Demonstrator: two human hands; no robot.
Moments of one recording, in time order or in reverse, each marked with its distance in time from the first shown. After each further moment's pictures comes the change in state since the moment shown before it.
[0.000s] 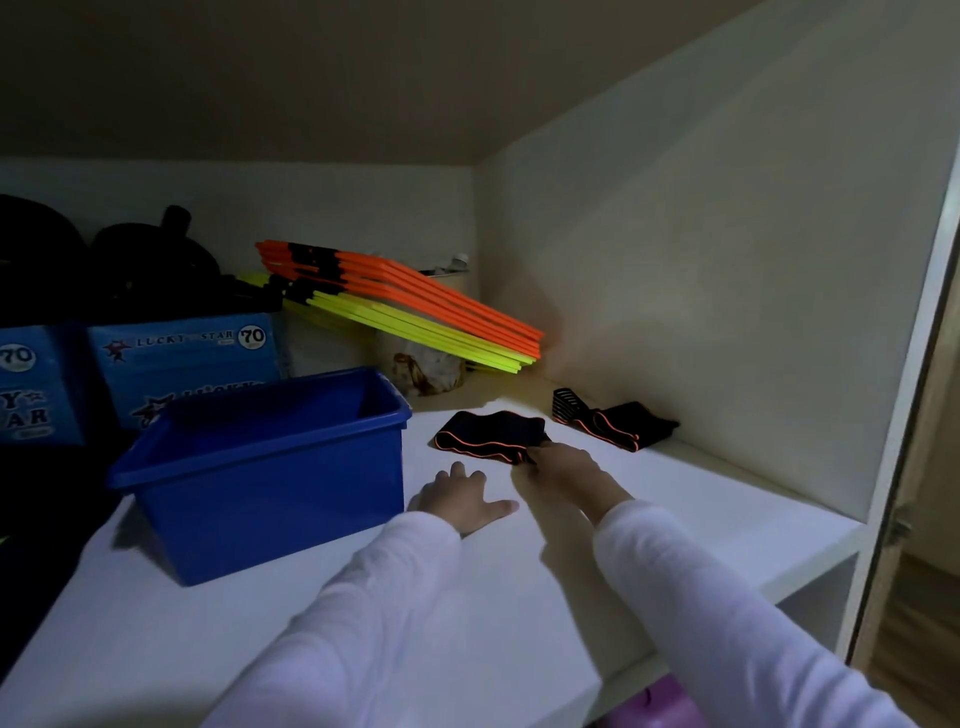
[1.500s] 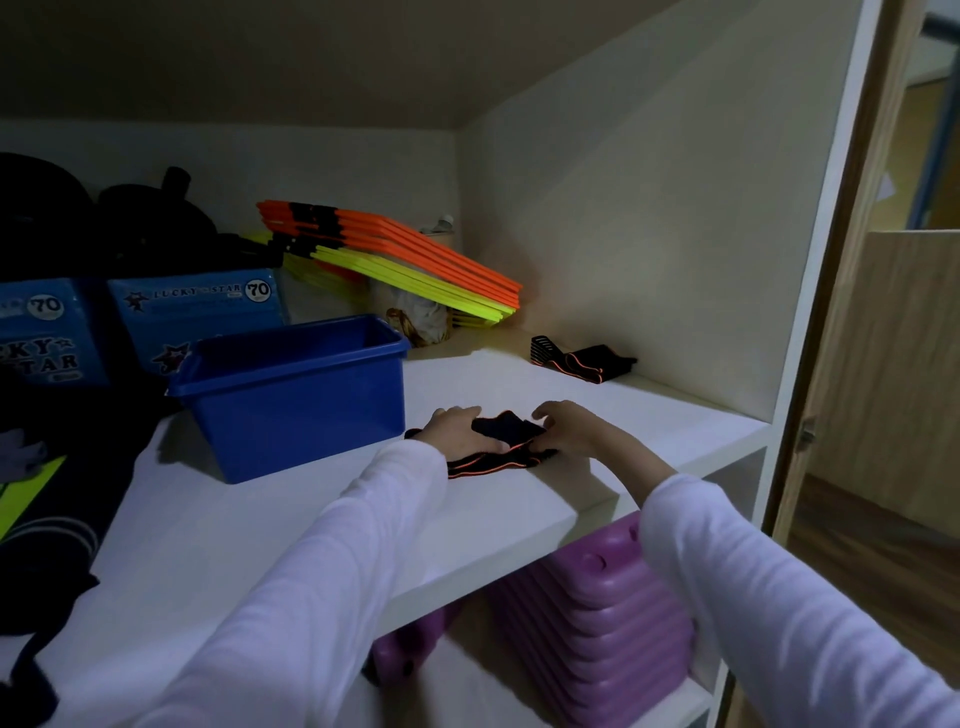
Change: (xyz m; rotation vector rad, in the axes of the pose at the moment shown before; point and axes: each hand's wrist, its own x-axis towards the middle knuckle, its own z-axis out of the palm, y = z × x) left_hand -0.074 0.013 -0.013 -0.246 0.010 0.099; right_hand -0.108 0.006 -0.019 0.343 -0.074 0.037
